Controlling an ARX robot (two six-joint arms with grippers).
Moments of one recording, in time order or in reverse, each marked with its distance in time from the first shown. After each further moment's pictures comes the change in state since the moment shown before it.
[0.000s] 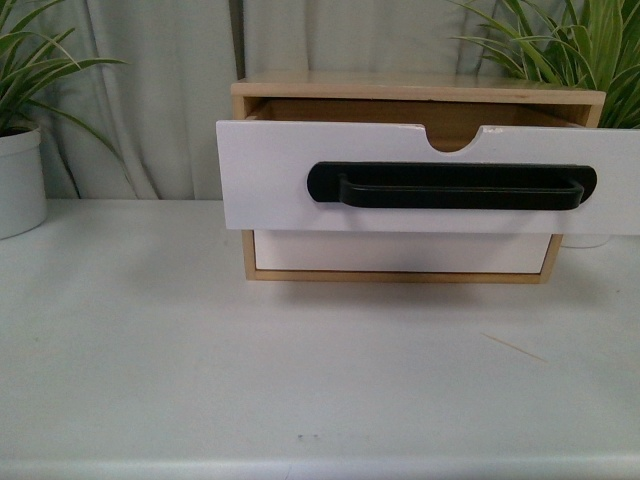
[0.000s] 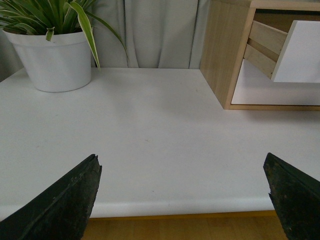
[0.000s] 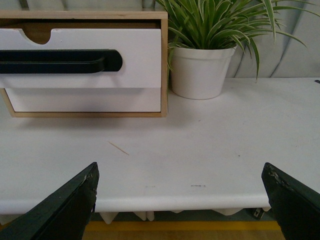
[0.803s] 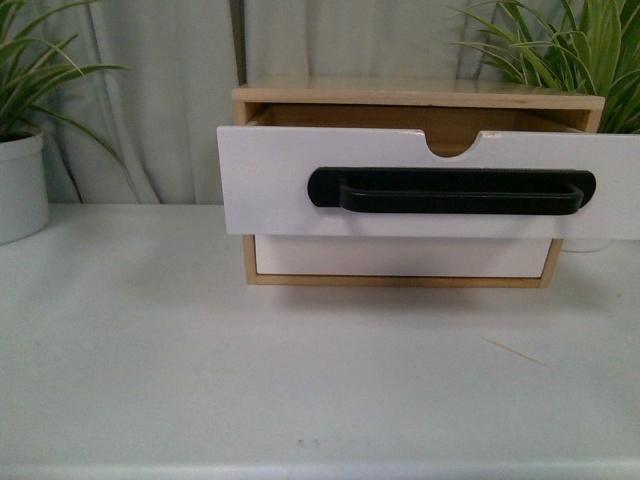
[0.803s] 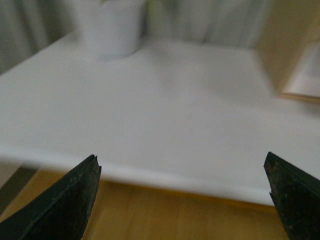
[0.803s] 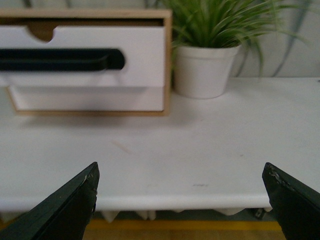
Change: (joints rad) left arm -0.151 0.167 0.067 -0.115 -0.459 -0.143; right arm -0.061 0.129 0.079 -0.159 -0.235 -0.041
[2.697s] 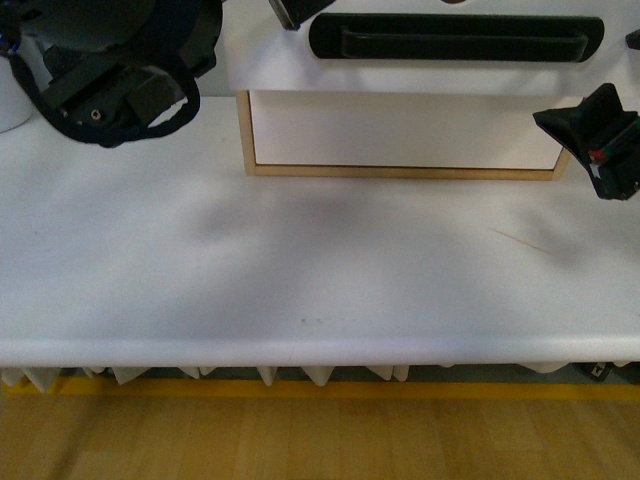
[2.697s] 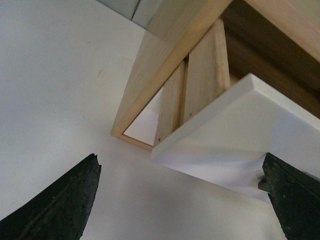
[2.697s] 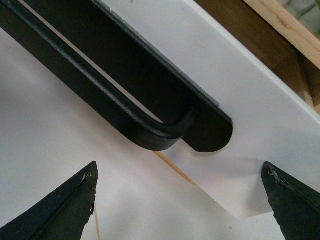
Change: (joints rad) left arm -0.317 1.476 0.914 0.443 0.060 -0.540; right arm 0.146 1.456 0.704 0.706 -0.003 -0.578
